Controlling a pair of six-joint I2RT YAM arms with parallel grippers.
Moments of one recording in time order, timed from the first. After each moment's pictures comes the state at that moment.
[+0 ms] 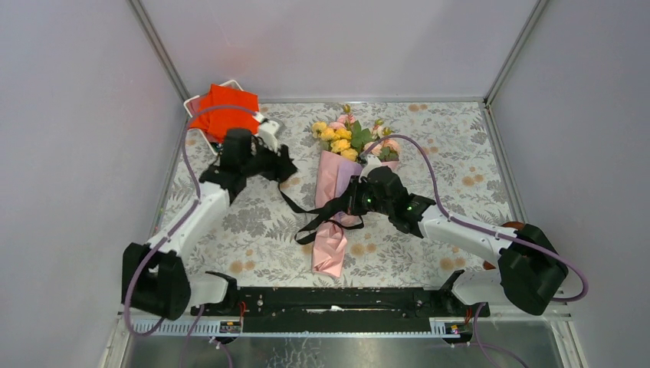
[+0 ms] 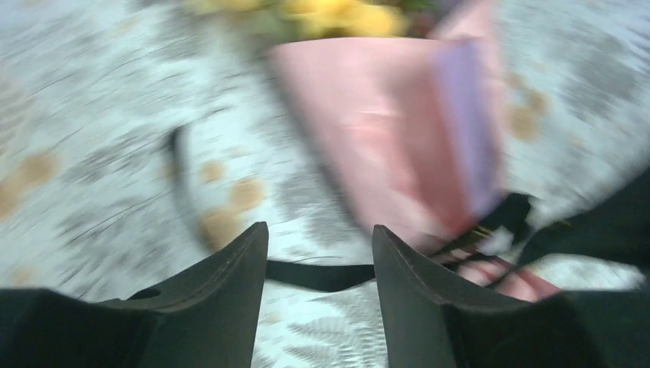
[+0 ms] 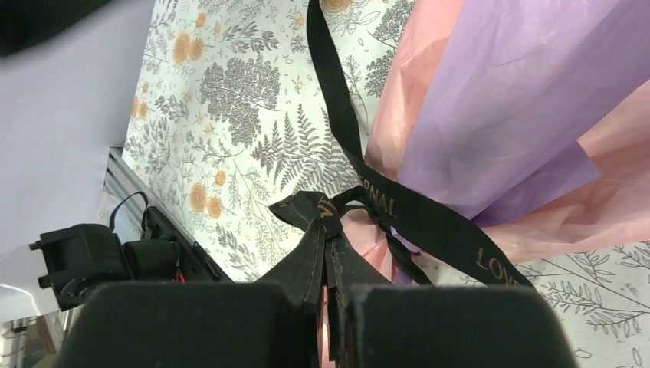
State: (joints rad) left arm -0.35 1.23 0.86 -0.14 0.50 0.03; right arm 0.79 1.32 0.75 0.05 -0.13 0.71
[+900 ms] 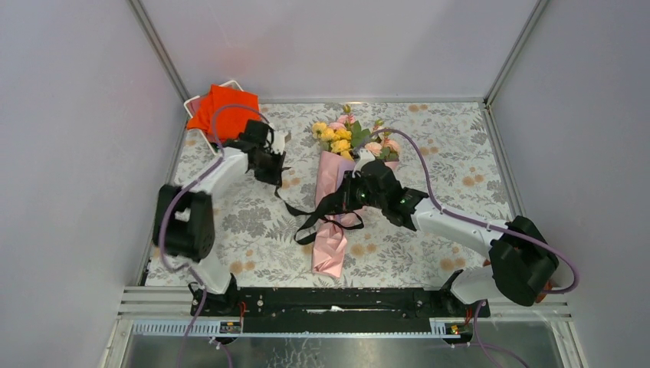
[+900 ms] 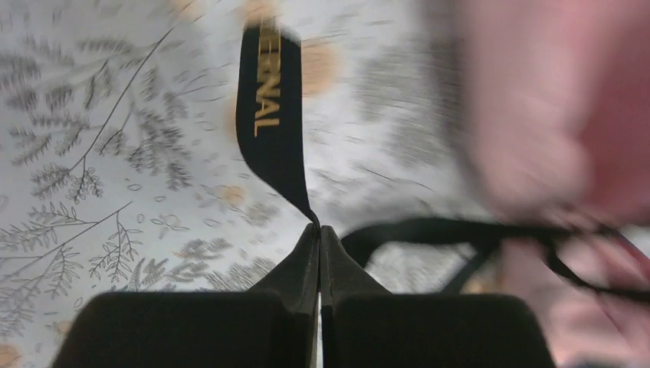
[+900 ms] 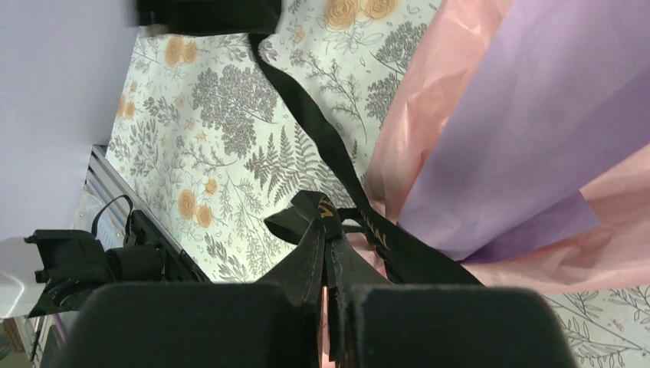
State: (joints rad) left arm -0.21 1.77 1.21 -0.60 0.25 0.02; right arm 0.79 1.39 0.82 0.03 -0.12 0.64
